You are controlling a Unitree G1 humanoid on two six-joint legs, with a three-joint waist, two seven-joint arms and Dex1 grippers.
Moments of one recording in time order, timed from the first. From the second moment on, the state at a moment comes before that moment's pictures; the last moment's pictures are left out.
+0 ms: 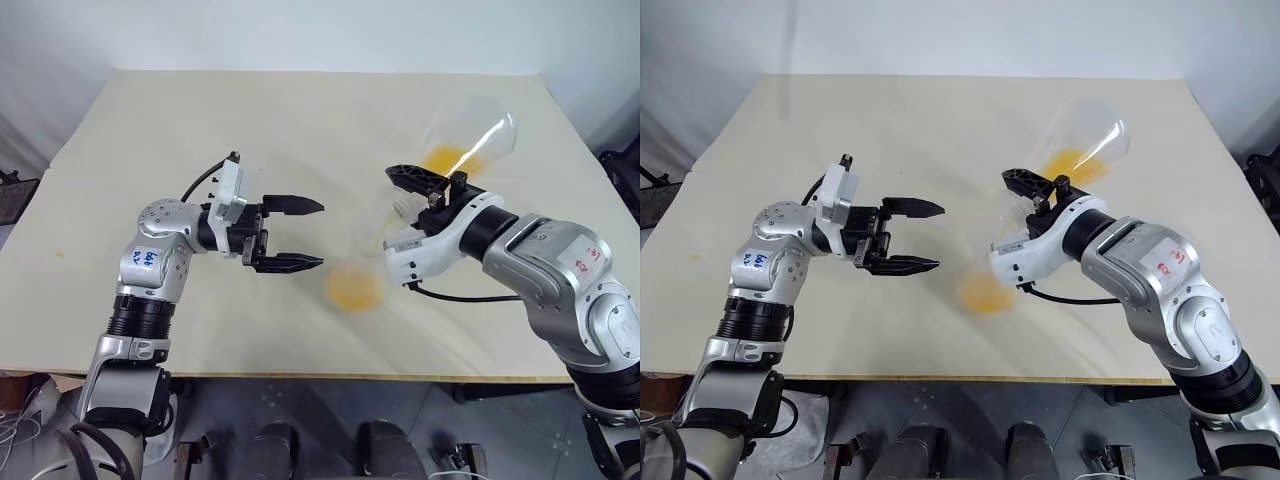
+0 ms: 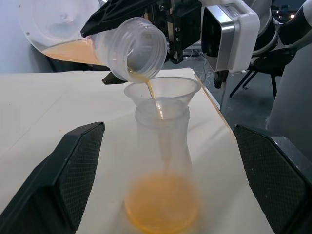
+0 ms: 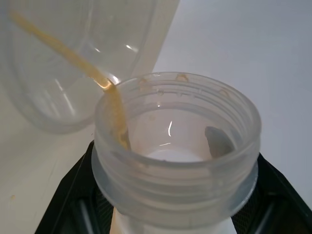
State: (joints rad) left arm -0.76 0.48 -0.01 0.22 -0.48 0.24 -1.35; right arm -0.58 -0.78 0.19 -0.55 -0.82 -0.02 0.82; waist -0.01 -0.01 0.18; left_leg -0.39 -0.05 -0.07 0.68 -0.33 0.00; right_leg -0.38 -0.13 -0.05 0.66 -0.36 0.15
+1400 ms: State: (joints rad) left arm -0.76 0.47 -0.02 0.24 -0.48 0.23 -1.35; right arm -0.61 -0.79 0.15 -0.55 -0.84 -0.09 0.82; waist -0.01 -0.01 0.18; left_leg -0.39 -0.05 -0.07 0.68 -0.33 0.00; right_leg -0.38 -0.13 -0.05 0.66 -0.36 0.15
